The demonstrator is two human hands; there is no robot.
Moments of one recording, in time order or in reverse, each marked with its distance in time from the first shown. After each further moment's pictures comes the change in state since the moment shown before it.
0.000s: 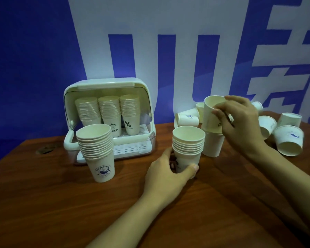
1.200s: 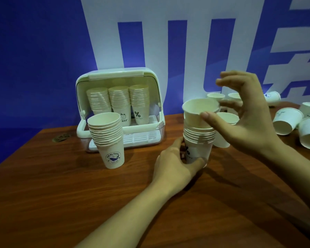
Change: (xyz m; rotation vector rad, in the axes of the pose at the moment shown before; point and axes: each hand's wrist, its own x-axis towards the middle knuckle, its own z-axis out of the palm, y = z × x) left_hand -0.006 0.005 0.000 0.018 -0.013 0.006; right_hand -0.008 -0.064 -0.024 0.532 -0.081 -0.070
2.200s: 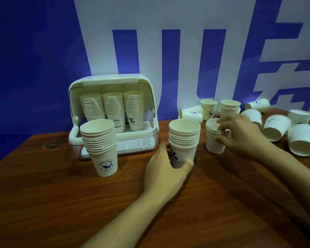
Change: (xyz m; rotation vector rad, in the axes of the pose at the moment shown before) left_hand 0.003 0.003 -0.003 0.085 0.091 -0.088; right_hand -0.011 0.083 -0.016 -0.686 -0.487 0.420
